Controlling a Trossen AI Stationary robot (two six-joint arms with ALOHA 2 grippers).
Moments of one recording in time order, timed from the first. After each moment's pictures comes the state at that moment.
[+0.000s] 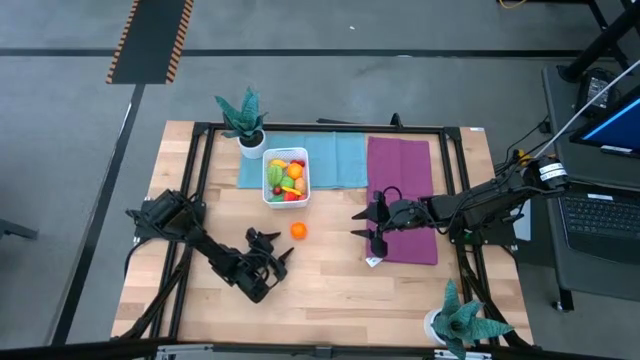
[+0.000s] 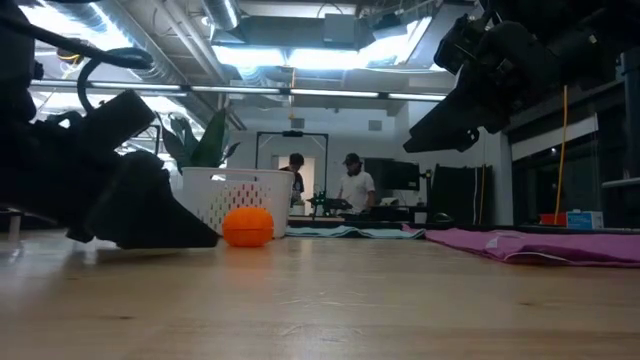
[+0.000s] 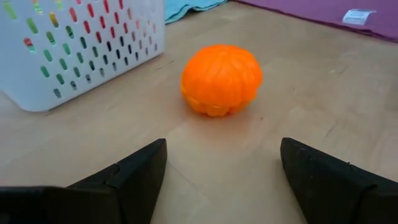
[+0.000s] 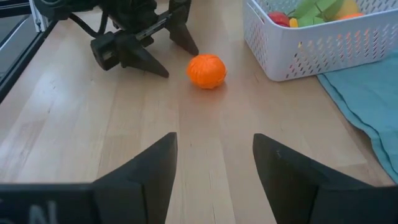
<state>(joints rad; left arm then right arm) -0.66 1.97 0.64 0.21 -1.16 -1.16 0.18 1.34 0.50 0.34 0.17 0.23</state>
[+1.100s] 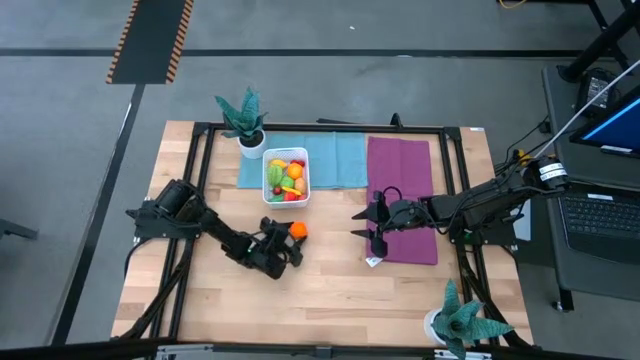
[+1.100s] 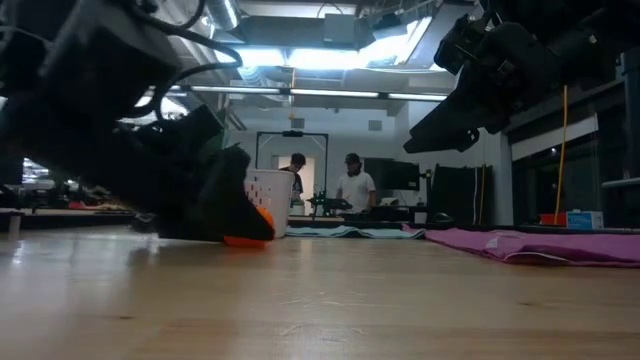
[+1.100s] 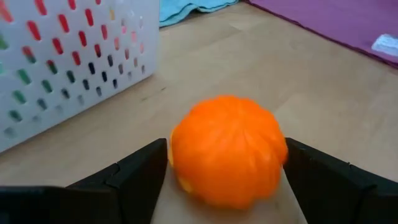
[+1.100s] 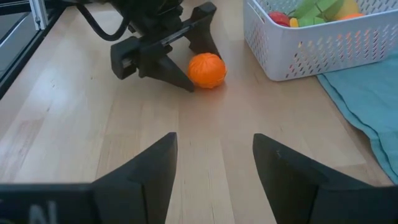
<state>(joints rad) -0.44 1.96 0.65 0.46 -0.99 -0.96 0.18 1.34 0.50 0.34 0.17 0.22</state>
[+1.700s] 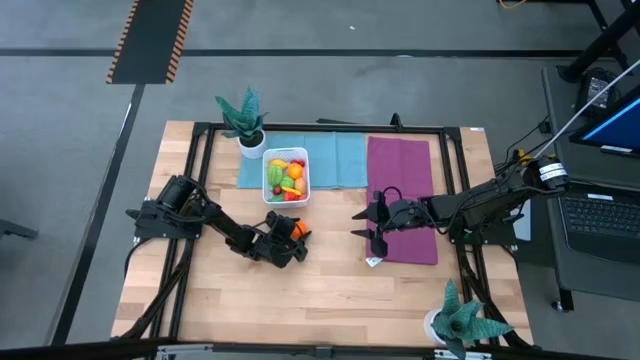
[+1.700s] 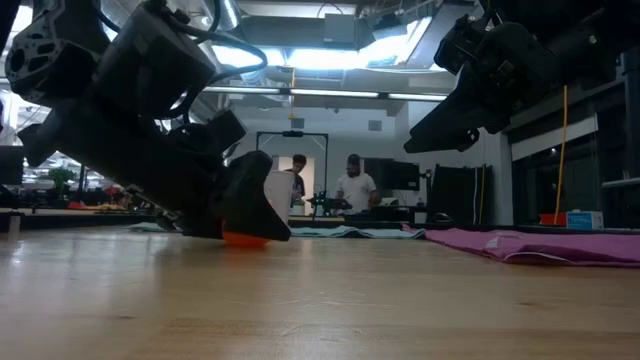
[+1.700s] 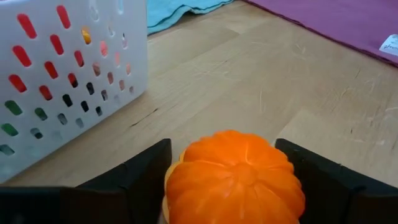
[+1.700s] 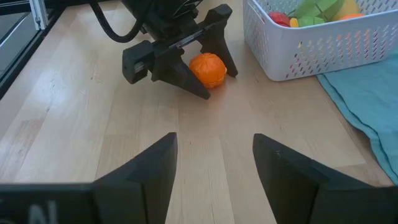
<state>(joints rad) -0.36 1.96 0.65 0.53 -0.88 -0.83 0.18 1.34 0.50 0.34 0.17 0.22</state>
